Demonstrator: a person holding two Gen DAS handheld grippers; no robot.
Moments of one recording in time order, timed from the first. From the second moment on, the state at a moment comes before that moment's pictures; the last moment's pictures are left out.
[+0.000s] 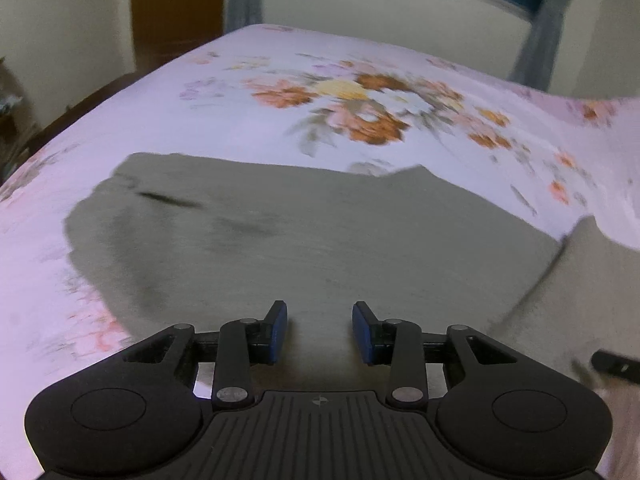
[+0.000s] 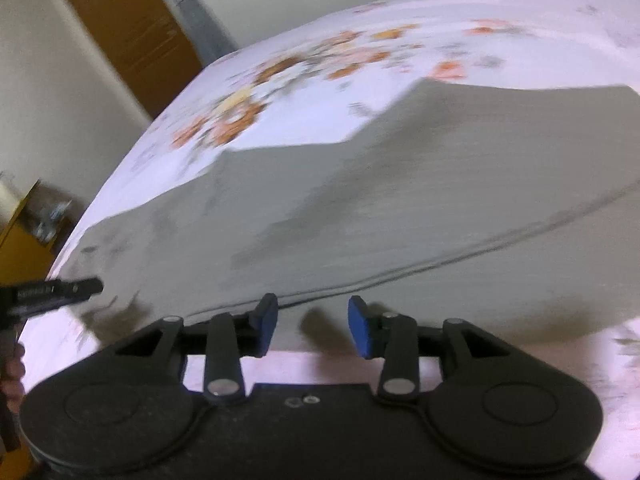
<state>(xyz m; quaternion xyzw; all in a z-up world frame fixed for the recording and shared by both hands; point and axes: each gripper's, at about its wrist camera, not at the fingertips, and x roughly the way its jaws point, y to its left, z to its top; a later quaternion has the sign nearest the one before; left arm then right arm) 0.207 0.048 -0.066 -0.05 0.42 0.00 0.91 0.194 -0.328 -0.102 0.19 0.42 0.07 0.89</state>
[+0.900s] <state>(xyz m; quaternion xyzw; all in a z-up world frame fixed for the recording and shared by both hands) 0.221 0.020 -0.104 -0.03 0.45 0.00 0.89 0.201 -0.413 -0.120 0.32 0.30 -0.04 0.90</state>
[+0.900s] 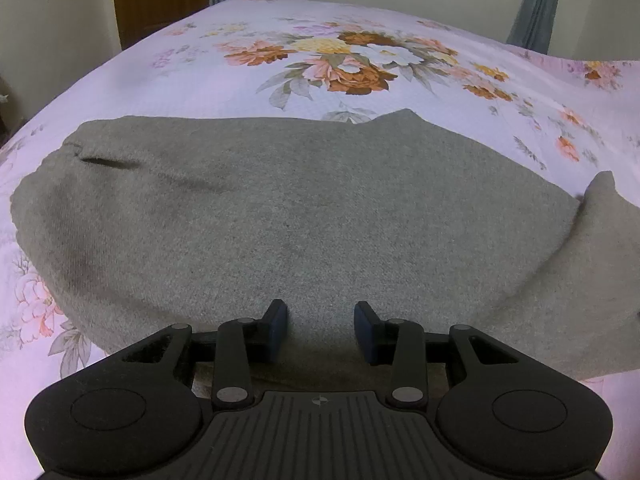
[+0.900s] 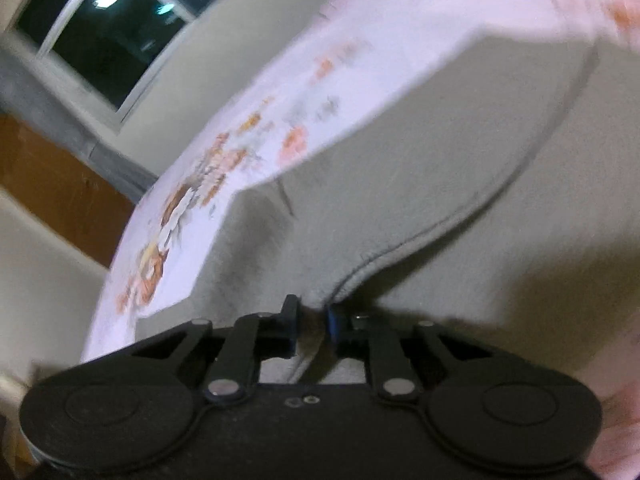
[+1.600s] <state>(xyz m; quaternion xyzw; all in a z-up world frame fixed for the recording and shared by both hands) 0.219 -0.024 -0.084 -0.02 0.43 -0.04 0.90 0.157 -0.475 -0.138 0.35 0.33 -0.07 0.88</state>
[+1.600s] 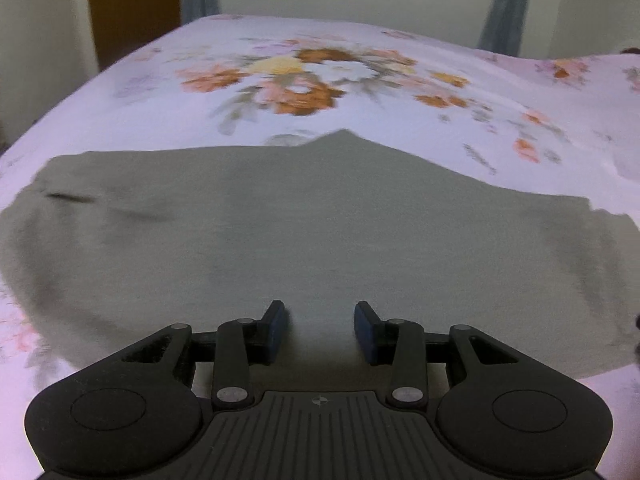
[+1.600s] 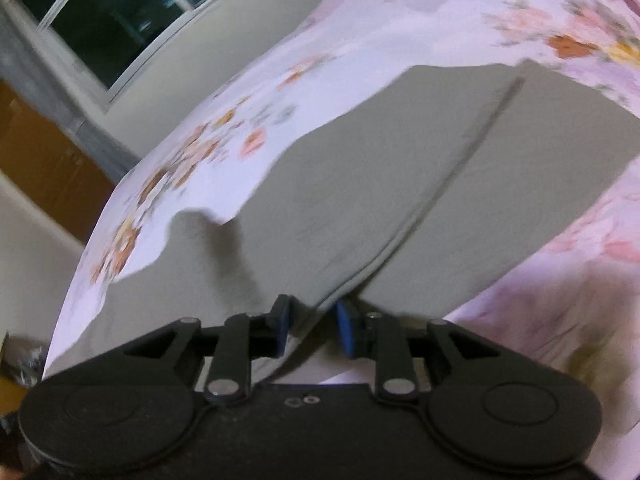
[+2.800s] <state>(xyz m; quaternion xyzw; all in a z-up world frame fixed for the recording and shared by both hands) 0.217 -0.067 -0.098 0.03 0.43 -0.03 0.90 0.125 -0.584 -0.132 0.25 0.30 -0.21 0.90</state>
